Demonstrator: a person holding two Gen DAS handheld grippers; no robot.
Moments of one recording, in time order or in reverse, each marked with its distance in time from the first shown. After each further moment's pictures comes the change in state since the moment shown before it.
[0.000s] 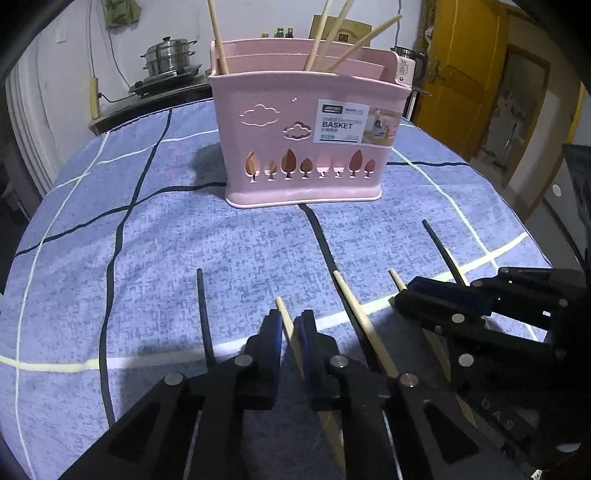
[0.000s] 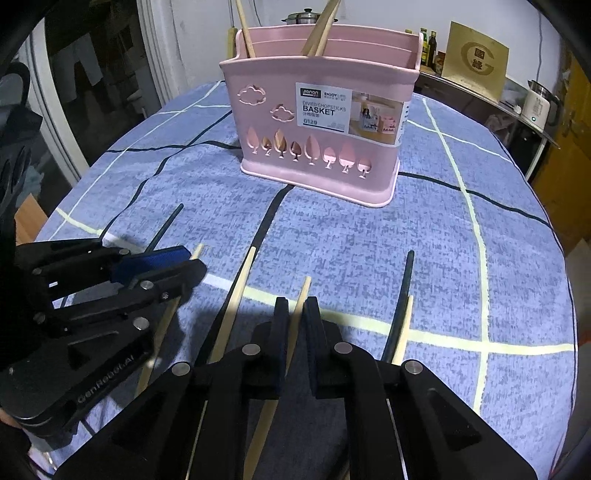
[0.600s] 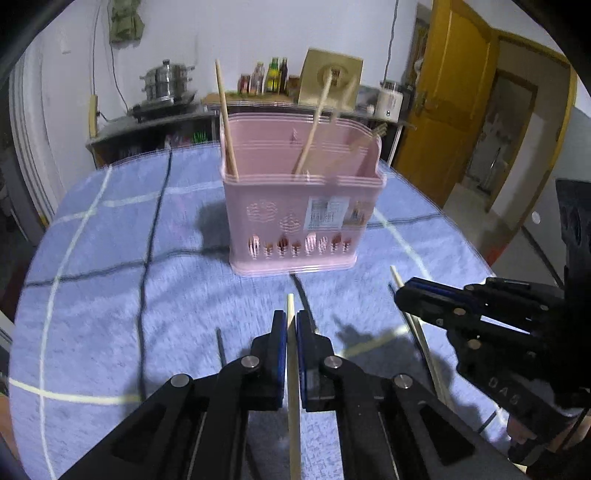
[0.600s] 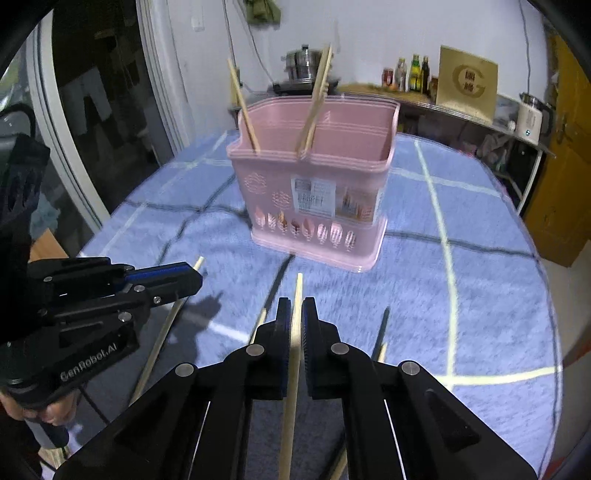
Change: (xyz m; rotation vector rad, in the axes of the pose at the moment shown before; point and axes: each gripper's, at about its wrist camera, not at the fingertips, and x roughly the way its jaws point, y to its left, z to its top) left arm -0.069 0.013 0.040 -0.014 -0.124 -0.075; right arm -0.066 -0.014 0.028 0.044 -0.176 0.053
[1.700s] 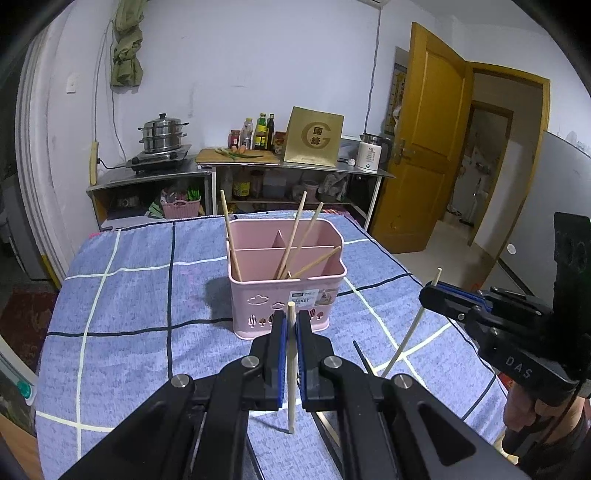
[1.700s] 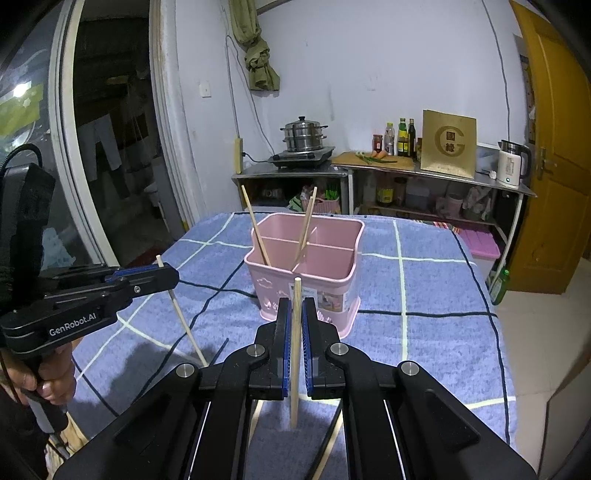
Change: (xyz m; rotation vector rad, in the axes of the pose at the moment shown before) left arm -0.083 -0.005 0.037 0.022 -0.173 -0.052; right arm -0.082 -0.001 0.029 0.006 -0.222 0.000
